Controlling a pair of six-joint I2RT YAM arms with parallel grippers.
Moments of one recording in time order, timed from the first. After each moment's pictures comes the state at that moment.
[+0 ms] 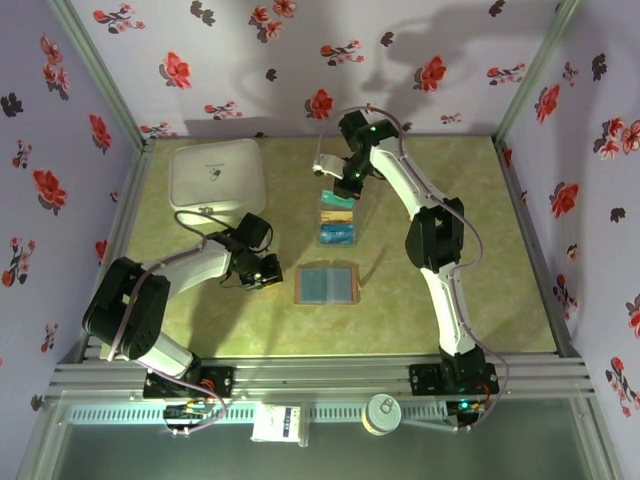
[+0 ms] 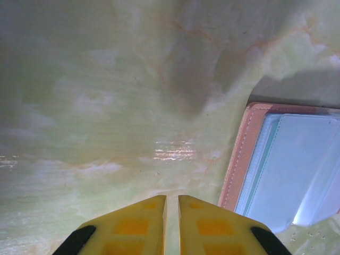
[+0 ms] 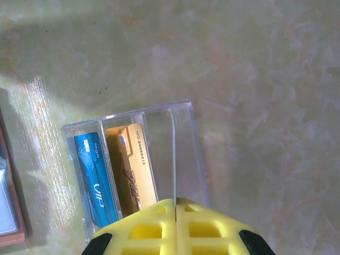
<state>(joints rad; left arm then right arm) -0.55 1.54 0.82 -0.53 0.27 -0.74 0.45 2.38 2.40 -1.33 -0.33 -0.91</state>
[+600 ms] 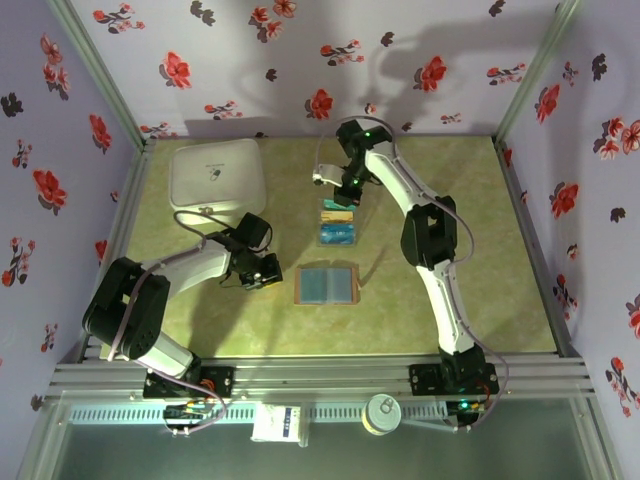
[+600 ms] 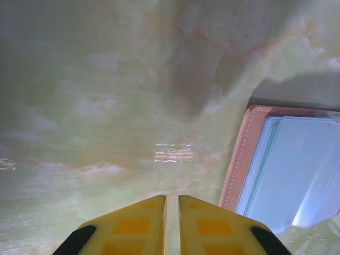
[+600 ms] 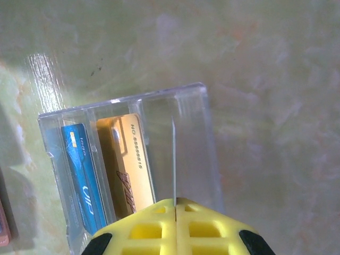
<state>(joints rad) -0.55 1.54 0.82 -0.53 0.27 -0.74 0.45 2.45 2.40 -1.34 -0.31 -0.93</state>
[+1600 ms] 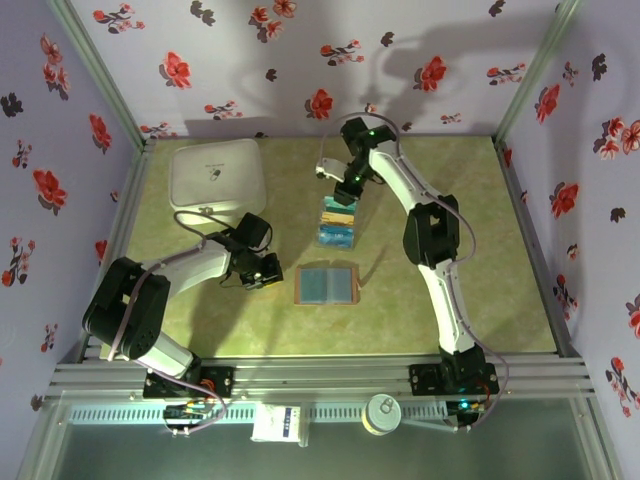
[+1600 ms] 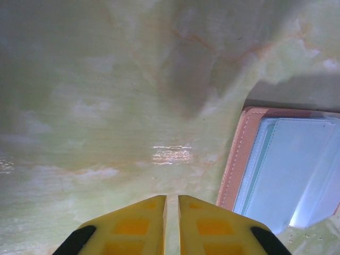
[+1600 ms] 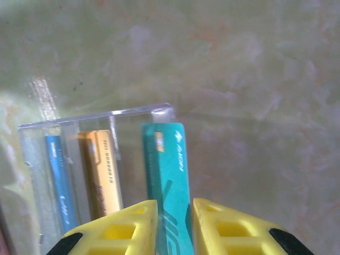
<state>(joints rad) -0.55 1.54 0.82 -0.51 0.28 -0.74 0.43 2.45 2.39 -1.28 -0.33 -0.83</state>
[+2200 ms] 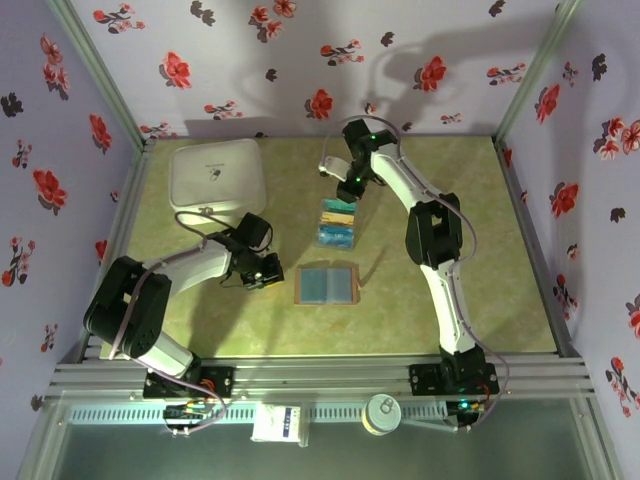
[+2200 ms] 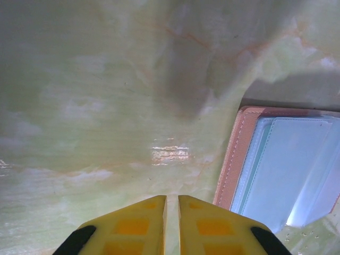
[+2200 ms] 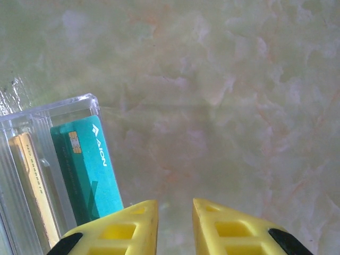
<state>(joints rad) -0.55 1.55 0.82 -0.50 0.29 -0.74 0.42 2.42 2.29 -1.15 -0.24 -0.77</state>
